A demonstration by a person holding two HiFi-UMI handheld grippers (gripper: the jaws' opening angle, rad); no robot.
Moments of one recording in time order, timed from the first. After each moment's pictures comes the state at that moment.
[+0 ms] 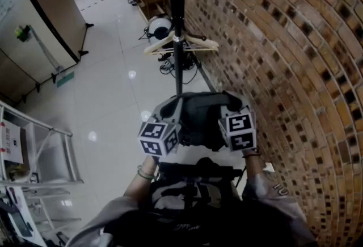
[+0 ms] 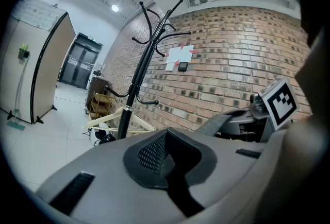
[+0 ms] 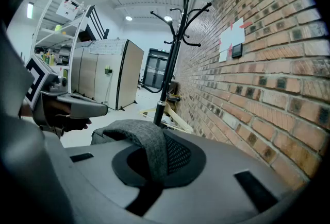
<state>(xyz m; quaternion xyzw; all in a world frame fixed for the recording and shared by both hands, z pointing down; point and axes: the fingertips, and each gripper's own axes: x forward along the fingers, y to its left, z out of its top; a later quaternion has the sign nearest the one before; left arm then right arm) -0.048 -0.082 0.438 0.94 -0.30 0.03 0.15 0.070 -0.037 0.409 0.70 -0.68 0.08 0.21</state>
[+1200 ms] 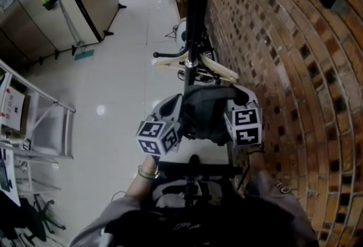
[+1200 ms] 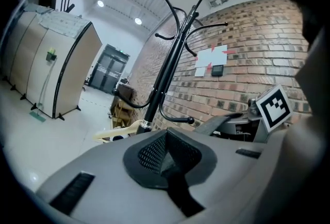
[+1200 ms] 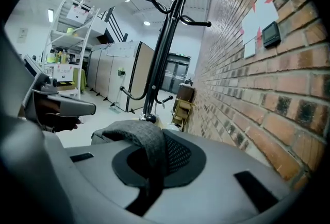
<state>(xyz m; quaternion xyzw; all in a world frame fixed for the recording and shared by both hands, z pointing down) 0.011 -0.225 0.428 0.88 -0.45 -0.02 0.18 0.164 -0.230 0.393 0.60 -0.76 0.03 0.24</state>
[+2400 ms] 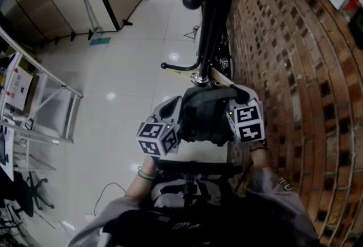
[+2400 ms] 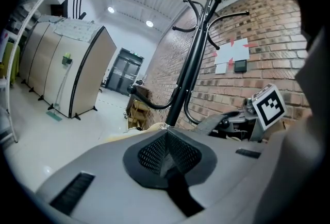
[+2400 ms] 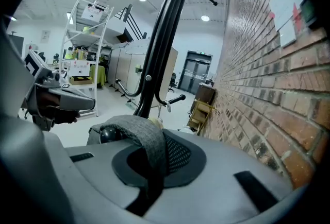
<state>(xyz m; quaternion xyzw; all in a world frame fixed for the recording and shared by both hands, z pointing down) -0.004 -0.290 0.446 0.83 -0.53 -0.02 0.20 0.151 -0.332 0.417 0.50 -0.82 0.01 0.28</state>
